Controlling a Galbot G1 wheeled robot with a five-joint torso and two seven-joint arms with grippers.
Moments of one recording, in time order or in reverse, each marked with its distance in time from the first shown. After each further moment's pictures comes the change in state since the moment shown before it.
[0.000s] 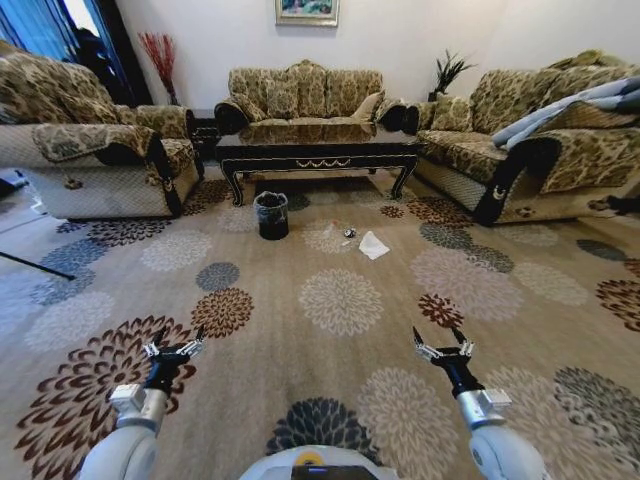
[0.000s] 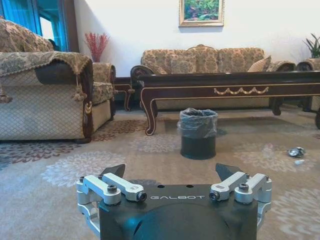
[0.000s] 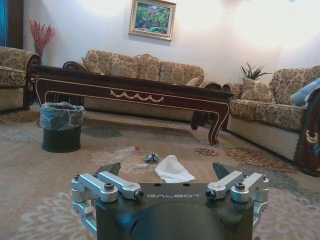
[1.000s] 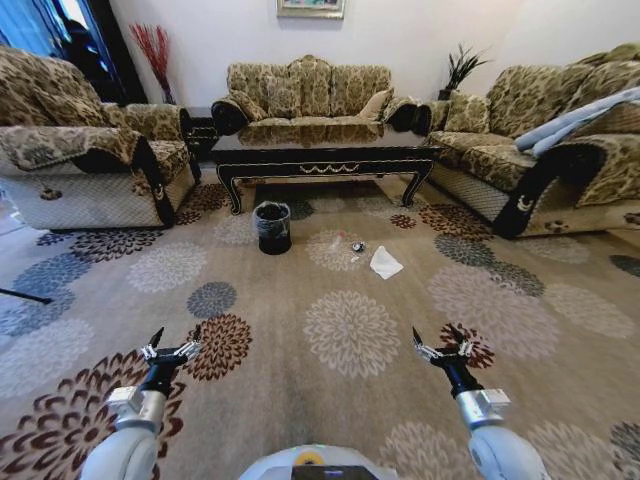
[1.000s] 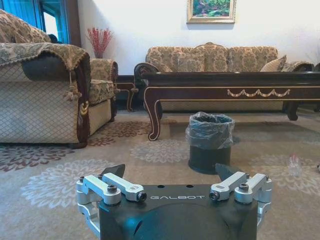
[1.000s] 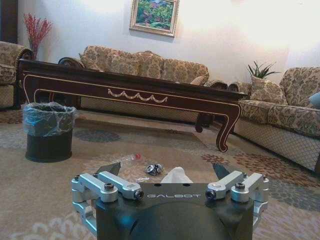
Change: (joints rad) left arm -0.006 -0.003 -0.004 0.022 -0.023 -0.017 -0.004; right arm 0.000 0.001 -0.004 0.005 -0.011 -0.004 0.004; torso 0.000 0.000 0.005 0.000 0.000
